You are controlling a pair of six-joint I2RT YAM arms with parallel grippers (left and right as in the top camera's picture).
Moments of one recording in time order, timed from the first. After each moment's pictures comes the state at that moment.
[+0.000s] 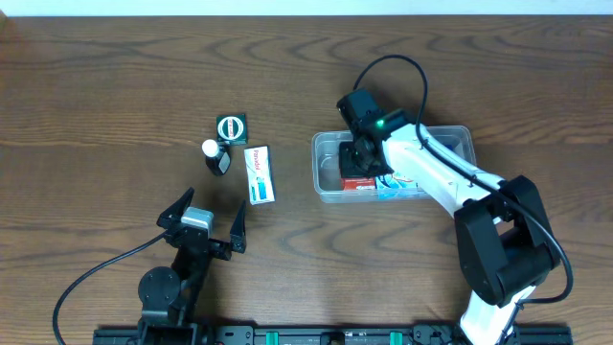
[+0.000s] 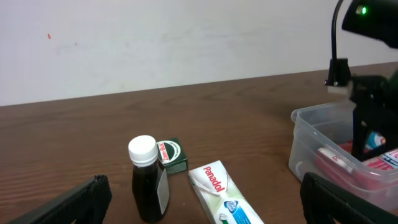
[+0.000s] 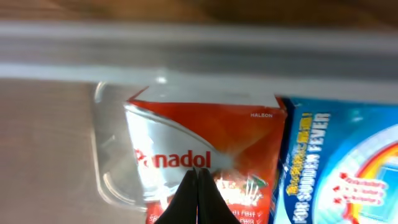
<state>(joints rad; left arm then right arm) -0.08 0.01 0.02 -0.09 0.20 0.01 0.51 1.93 1.37 -0.81 -0.03 0.46</state>
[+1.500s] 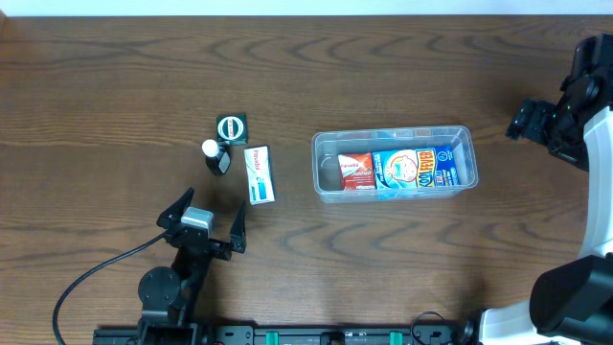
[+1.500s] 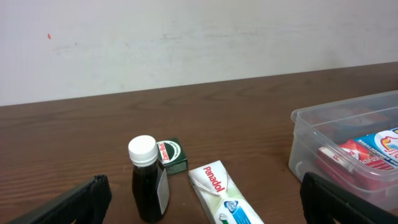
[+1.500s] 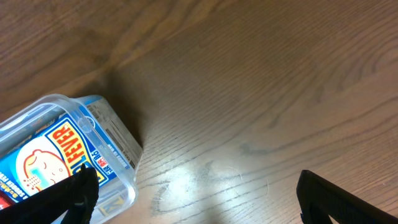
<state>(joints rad) -0.08 0.01 0.02 -0.09 0.20 0.01 -0.26 1.66 1.62 -1.30 0.12 0.27</state>
